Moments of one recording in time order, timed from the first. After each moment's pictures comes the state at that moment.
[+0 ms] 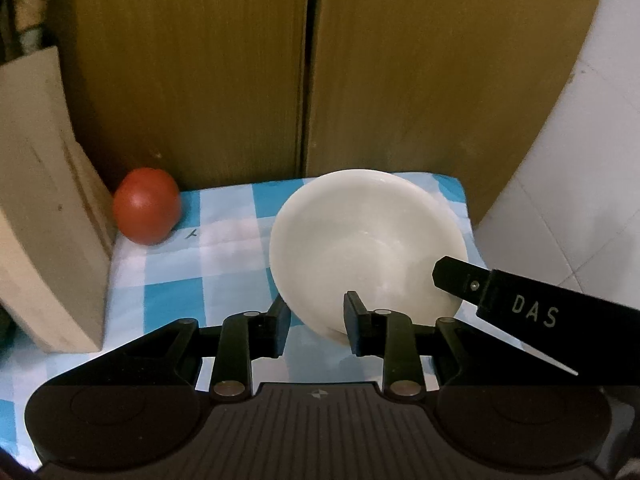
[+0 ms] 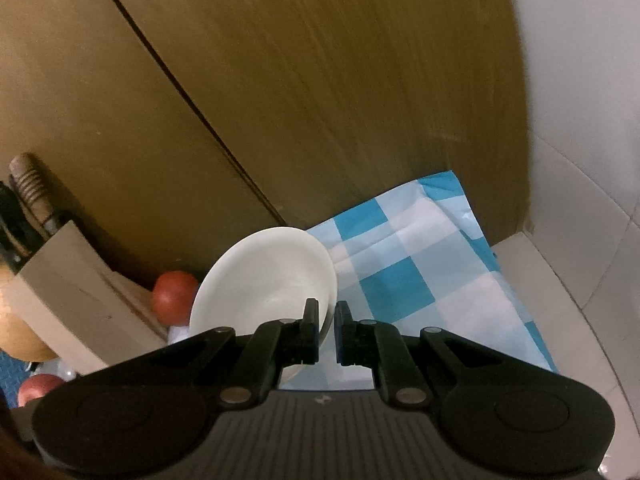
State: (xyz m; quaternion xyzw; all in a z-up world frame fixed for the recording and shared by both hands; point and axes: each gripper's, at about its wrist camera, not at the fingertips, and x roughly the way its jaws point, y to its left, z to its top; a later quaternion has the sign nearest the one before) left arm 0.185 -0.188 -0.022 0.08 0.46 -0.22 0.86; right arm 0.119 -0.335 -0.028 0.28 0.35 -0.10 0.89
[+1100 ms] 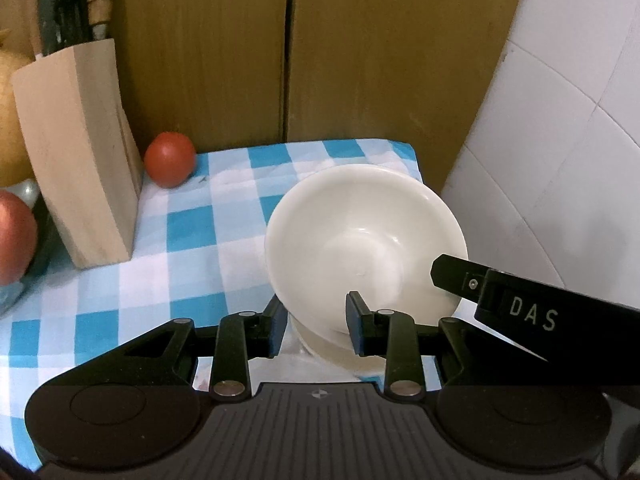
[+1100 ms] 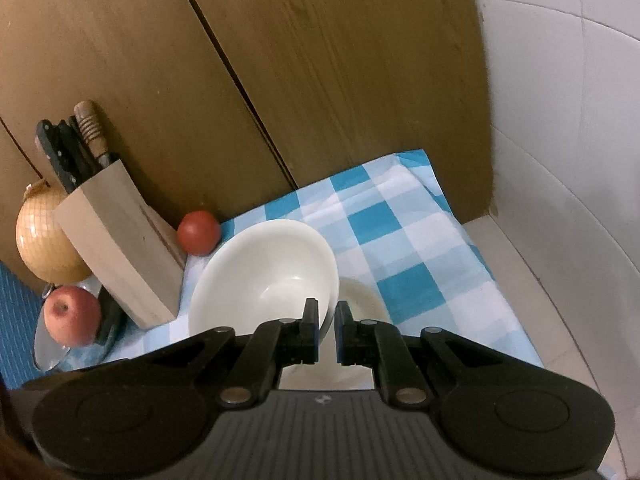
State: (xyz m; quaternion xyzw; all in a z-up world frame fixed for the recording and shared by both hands) left arm 0.084 -0.141 0.003 0.08 0.44 -0.25 0.86; right arm 0.013 -0.287 0.001 0.24 0.36 -0.11 0.89
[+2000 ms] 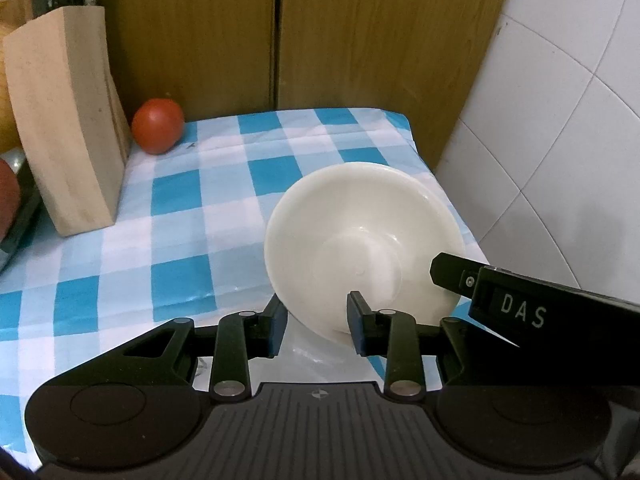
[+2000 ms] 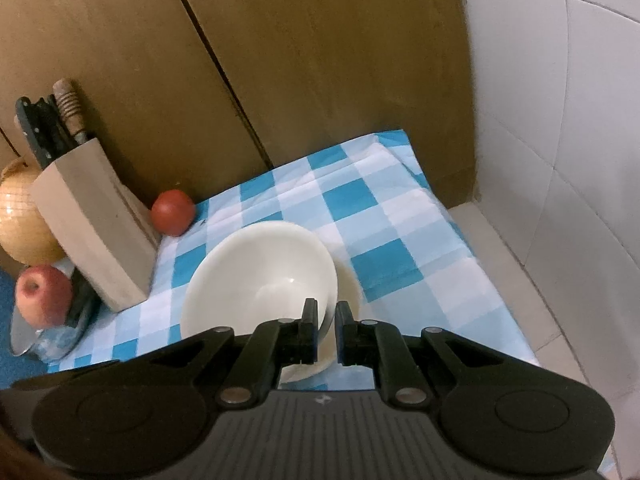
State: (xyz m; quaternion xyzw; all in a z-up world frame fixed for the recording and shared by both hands) left arm 0.072 -0.144 -0.020 0.08 0.46 -0.25 0.85; right arm 0.008 -0.290 -0.025 0.23 0.37 -0.13 0.89
